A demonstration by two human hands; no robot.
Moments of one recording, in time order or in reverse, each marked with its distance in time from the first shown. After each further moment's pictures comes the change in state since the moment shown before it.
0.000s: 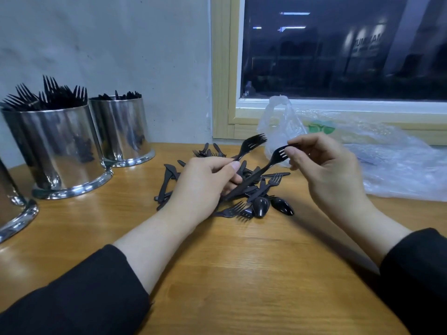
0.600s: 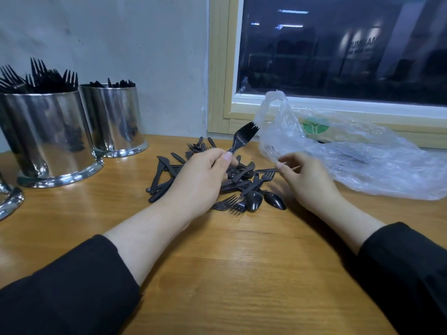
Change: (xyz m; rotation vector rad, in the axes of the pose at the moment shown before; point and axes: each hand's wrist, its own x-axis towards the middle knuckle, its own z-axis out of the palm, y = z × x) left_hand -0.003 -0.001 0.005 0.093 -0.057 -0.027; right_hand 0.005 0.058 0.003 -0.479 -0.165 0.298
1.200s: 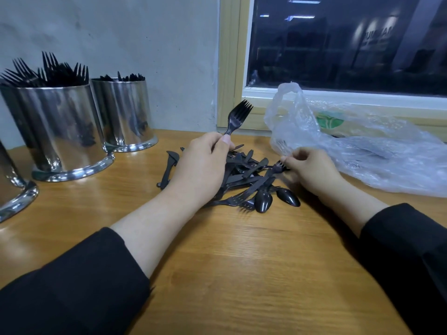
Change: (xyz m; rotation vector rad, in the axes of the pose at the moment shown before) left_hand 0.003 0.007 -0.012 0.136 0.180 0.038; right_hand 0.024 -0.001 0.016 0.128 -0.089 0.172
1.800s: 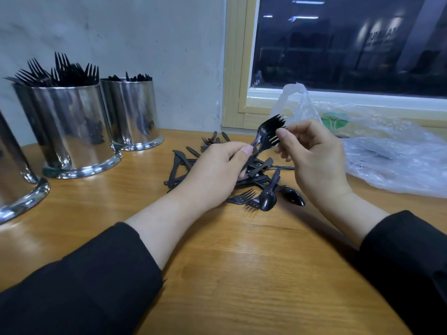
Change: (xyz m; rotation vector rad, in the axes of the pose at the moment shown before) left_hand -0.003 -0.006 0.001 -0.065 -0.231 0.117; right_hand -0.052 -0.061 0.004 0.383 0.192 -0.423
